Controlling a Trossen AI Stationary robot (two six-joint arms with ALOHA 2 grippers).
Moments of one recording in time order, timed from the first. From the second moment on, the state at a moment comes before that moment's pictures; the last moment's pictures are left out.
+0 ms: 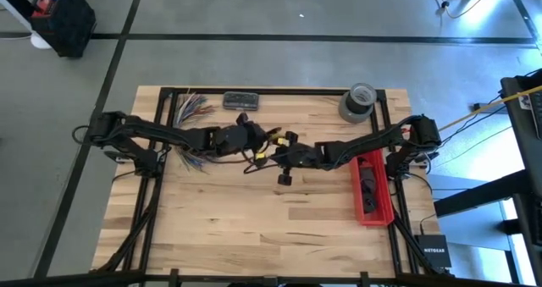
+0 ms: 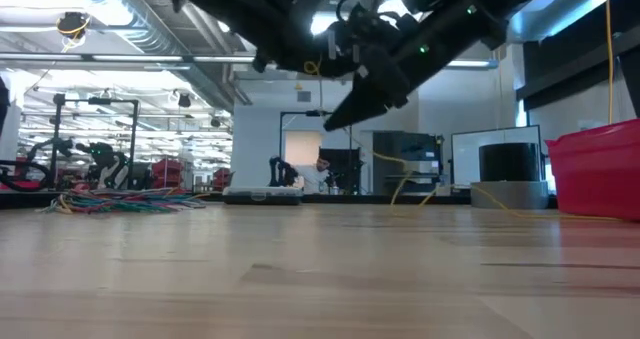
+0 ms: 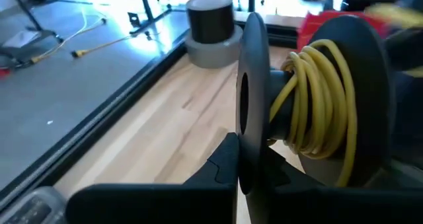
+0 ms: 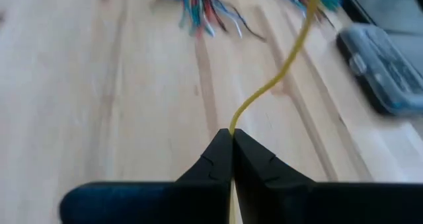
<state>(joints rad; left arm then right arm) 0.02 1.49 0.95 0.13 -0.46 -0.10 0.06 1.70 0.93 0.14 0.27 -0.03</state>
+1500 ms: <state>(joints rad) 0.03 1.55 0.95 0.02 -0.43 -0.04 0.06 1.45 0.93 0.05 0.26 0.15</state>
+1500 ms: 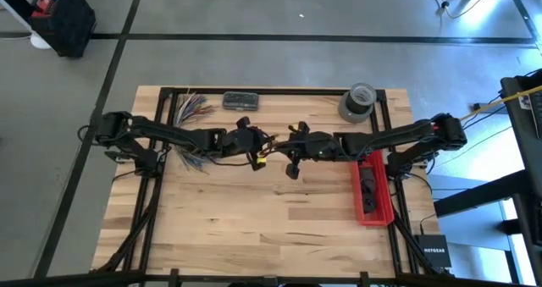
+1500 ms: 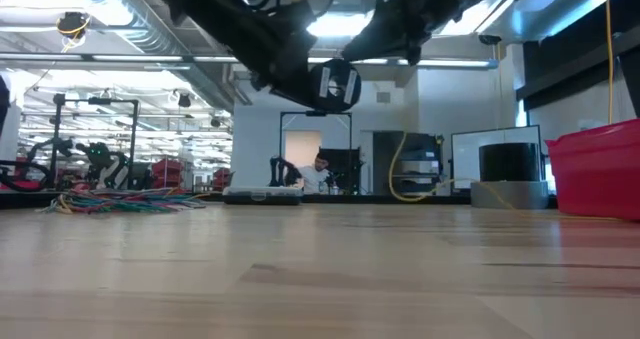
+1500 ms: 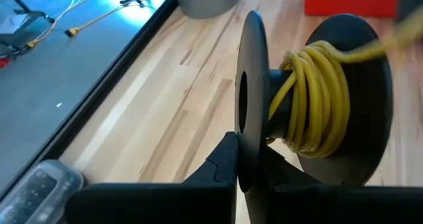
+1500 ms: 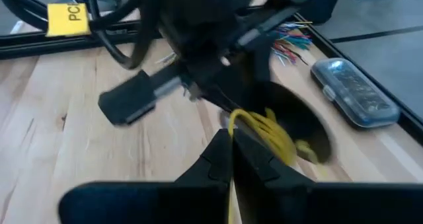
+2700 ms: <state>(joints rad) -0.02 1.53 0.95 0.20 -0.44 -0.09 0.05 1.63 0.94 0.10 0.41 0.05</state>
